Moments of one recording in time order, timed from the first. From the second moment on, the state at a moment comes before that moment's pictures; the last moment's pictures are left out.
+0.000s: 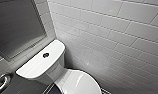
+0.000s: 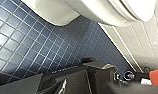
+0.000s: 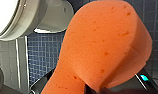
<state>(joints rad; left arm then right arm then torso) 1.07 2.50 -1.81 -0.01 -0.01 -0.10 -1.43 2.35 -1.78 -0.01 0.43 0.28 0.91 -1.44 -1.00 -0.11</state>
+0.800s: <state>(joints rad) 0.93 2.58 -1.81 -0.10 0.10 -0.10 -1.46 2.39 -1.82 -0.05 0.43 0.28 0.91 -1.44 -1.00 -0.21</state>
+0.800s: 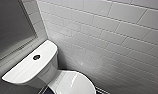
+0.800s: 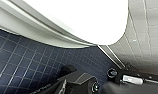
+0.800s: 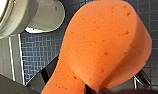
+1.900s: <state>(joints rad) 0.89 2.73 -1.85 -0.19 0.15 -0.10 -1.46 2.47 -1.93 -0.05 0.43 0.28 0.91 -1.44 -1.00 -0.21</state>
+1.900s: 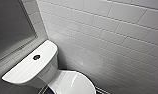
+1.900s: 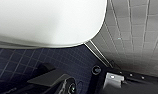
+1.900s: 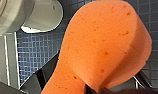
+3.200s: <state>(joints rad) 0.89 2.82 -2.03 -0.24 -0.04 -0.24 -1.45 2.48 -1.92 -0.05 0.43 0.29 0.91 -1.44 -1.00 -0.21</state>
